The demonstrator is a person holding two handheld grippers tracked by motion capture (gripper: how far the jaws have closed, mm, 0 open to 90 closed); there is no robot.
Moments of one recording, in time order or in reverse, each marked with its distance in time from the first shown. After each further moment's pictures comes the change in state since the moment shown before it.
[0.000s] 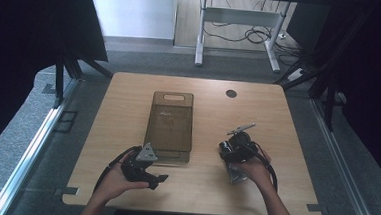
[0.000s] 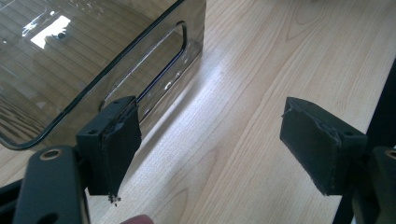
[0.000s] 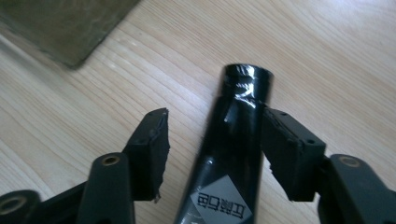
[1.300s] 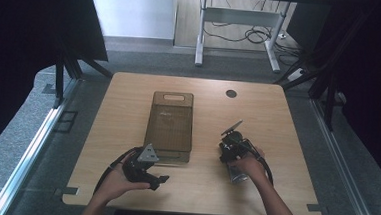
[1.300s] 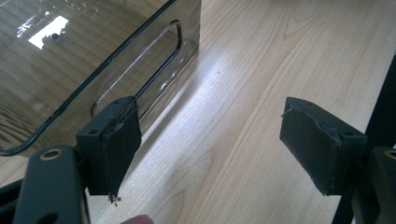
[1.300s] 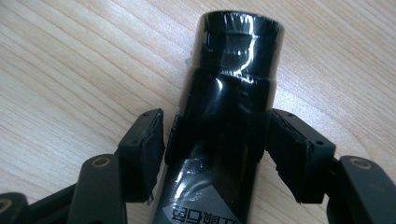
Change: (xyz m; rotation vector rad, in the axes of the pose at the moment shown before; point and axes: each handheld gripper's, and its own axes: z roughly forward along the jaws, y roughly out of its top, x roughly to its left) left arm -0.003 0.001 0.003 0.005 -0.006 0.012; right arm -0.006 0.010 0.041 0.264 -0.061 0.027
